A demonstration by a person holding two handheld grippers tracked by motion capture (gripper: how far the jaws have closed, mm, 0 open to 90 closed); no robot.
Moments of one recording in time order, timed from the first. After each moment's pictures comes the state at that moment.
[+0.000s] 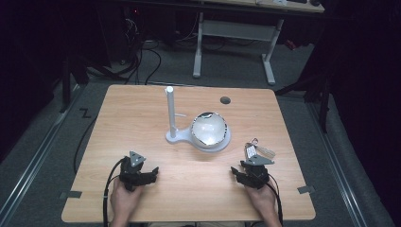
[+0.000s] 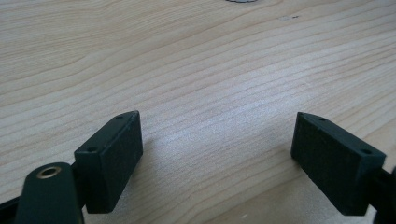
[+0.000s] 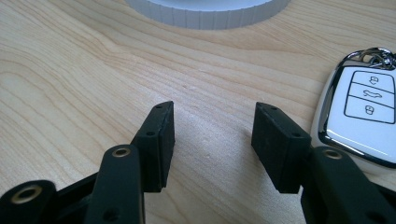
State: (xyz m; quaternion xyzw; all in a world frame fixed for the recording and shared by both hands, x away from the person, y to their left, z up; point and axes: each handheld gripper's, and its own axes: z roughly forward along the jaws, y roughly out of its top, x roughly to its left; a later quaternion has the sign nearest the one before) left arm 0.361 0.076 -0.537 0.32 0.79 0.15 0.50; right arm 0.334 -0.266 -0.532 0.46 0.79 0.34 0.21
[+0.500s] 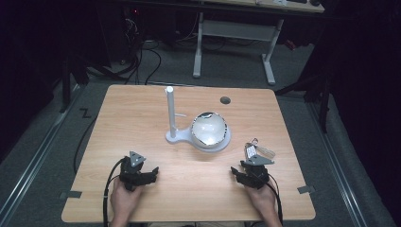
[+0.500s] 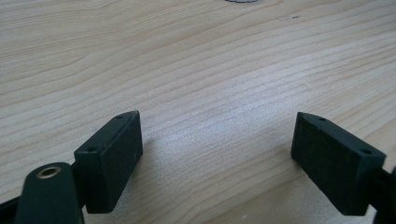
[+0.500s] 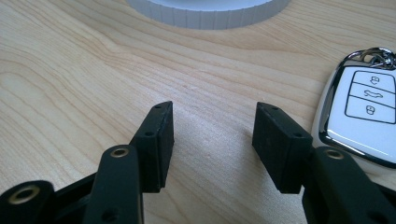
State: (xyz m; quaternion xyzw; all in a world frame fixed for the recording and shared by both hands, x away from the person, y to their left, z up) left arm 0.361 0.076 -0.537 0.32 0.79 0.15 0.50; right arm 0.334 -0.266 -0.532 0.46 0.79 0.34 0.21
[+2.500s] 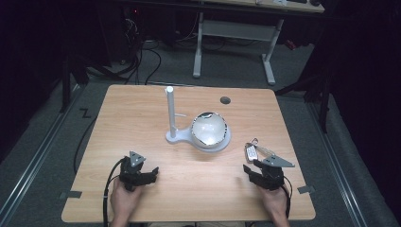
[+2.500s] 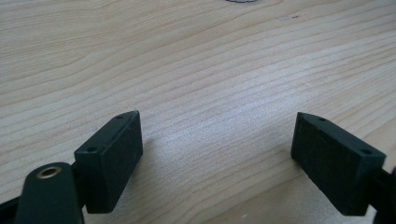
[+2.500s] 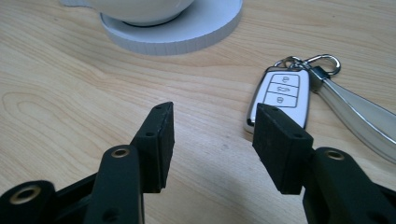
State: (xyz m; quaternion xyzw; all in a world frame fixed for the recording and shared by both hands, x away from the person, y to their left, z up) left arm 0.361 0.077 -0.537 0.33 0.79 0.15 0.50; right arm 0.315 -0.299 -0.505 0.50 0.75 0.37 0.23
